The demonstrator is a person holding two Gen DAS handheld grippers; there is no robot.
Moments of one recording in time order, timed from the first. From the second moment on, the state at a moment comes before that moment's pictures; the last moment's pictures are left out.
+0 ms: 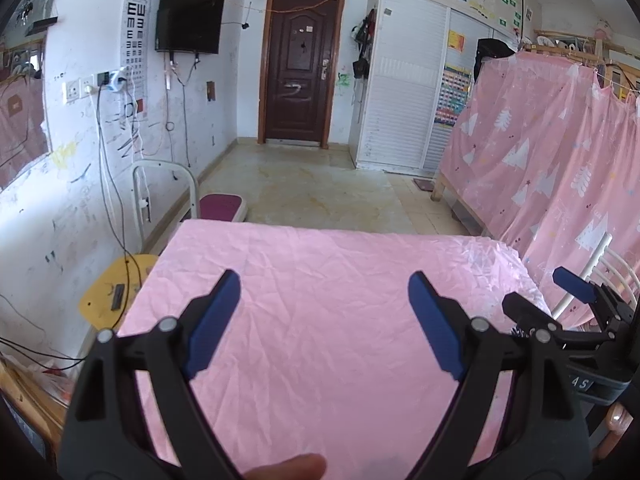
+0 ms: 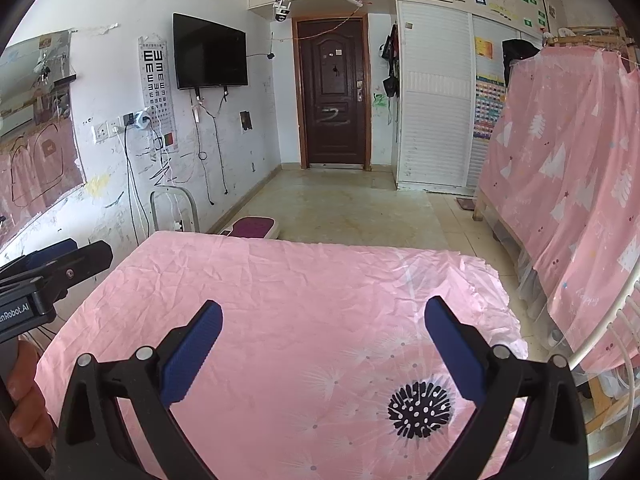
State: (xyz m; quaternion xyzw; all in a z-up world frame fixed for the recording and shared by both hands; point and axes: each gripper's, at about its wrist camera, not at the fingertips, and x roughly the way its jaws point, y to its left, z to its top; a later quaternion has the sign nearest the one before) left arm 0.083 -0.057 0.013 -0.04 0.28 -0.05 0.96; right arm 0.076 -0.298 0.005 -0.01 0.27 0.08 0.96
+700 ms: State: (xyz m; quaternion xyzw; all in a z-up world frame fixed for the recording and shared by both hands) left arm 0.084 -0.053 0.011 -0.04 0.28 -0.05 0.96; right arm 0.077 -0.296 0.004 -0.01 0.28 0.08 0.96
